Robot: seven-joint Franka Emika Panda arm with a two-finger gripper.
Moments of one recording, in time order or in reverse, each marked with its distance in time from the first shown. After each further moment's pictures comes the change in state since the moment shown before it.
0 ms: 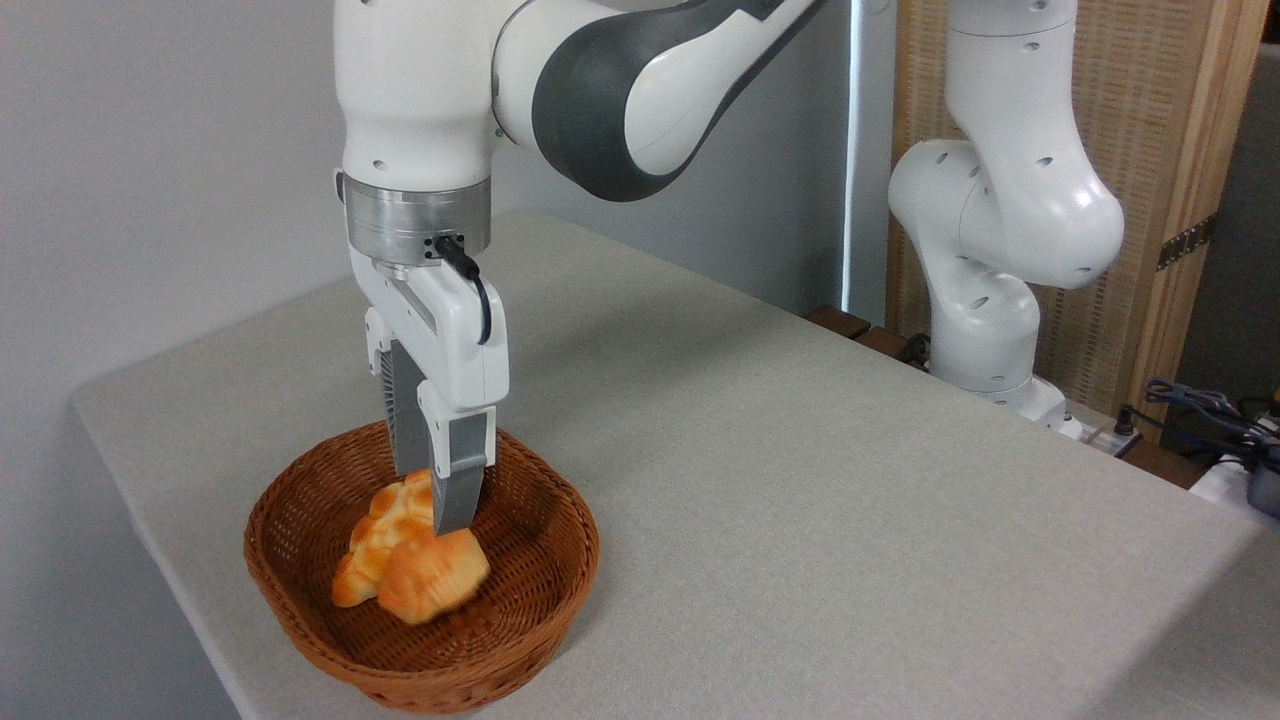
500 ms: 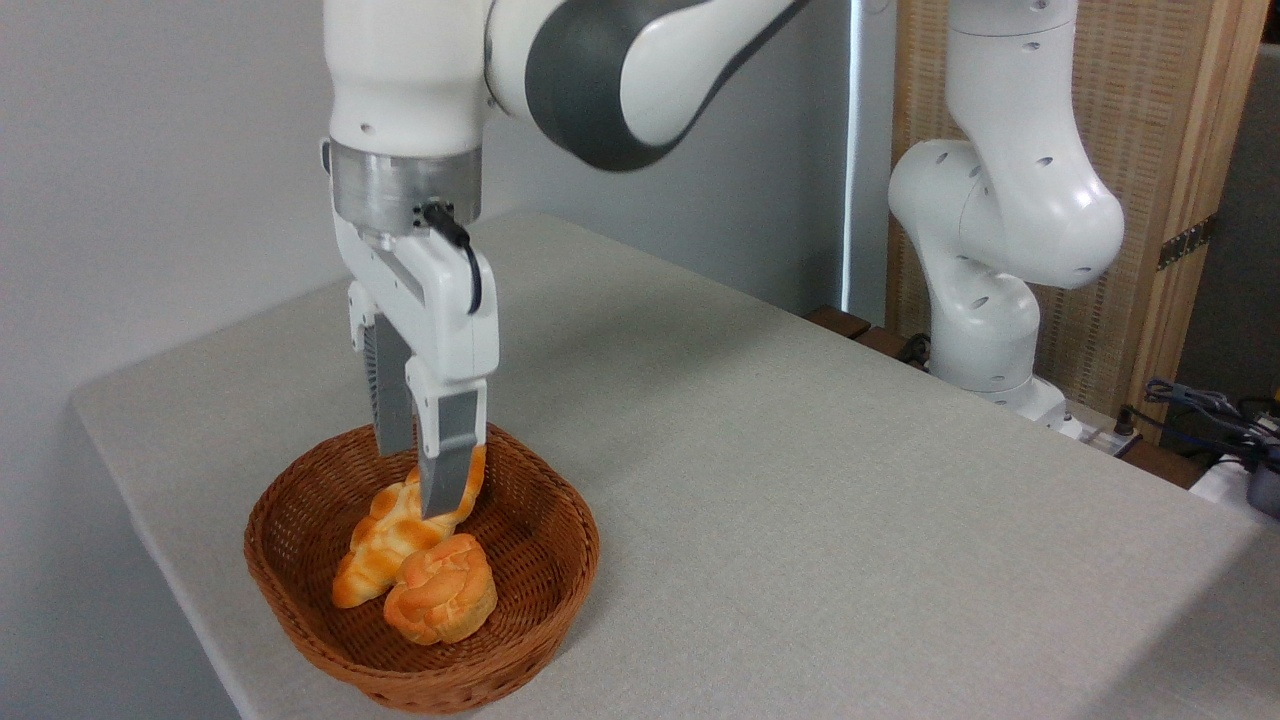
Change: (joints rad) arm 0.002 -0.001 0.004 0.074 0.000 -0.077 -0.030
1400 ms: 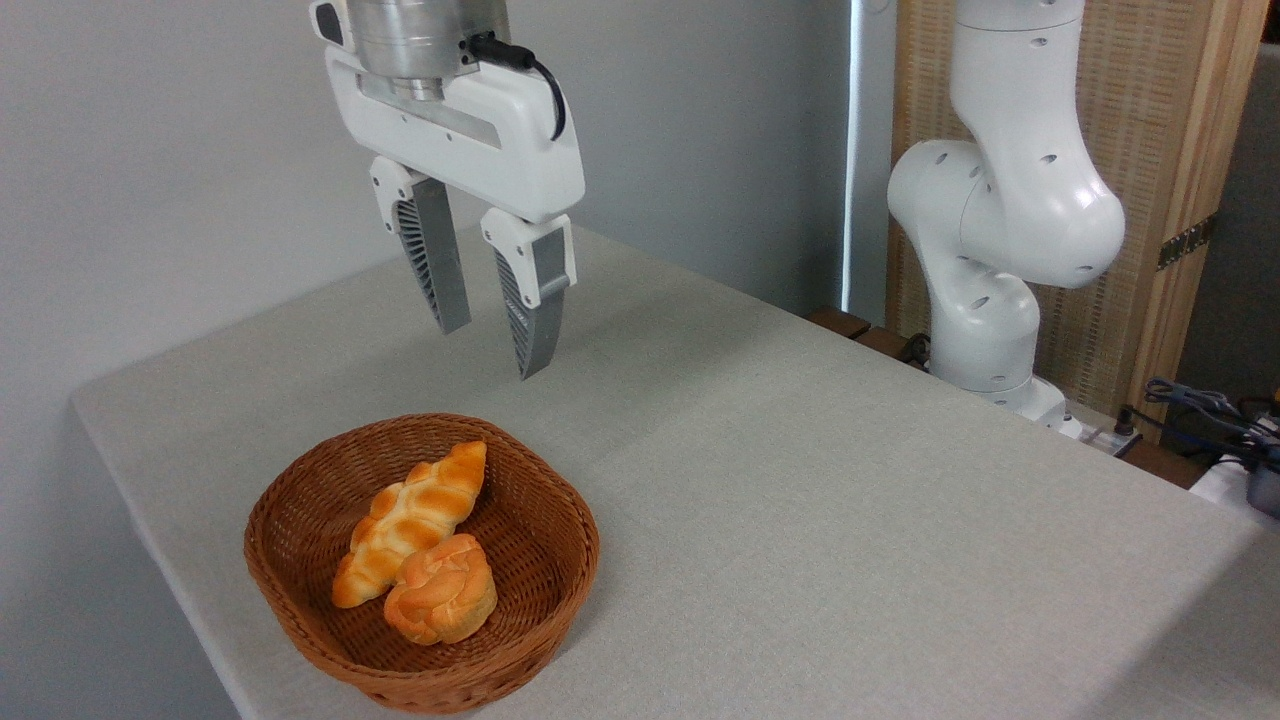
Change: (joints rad) arm 0.017 -0.053 -0.003 0.175 0.000 -0.415 -0.243
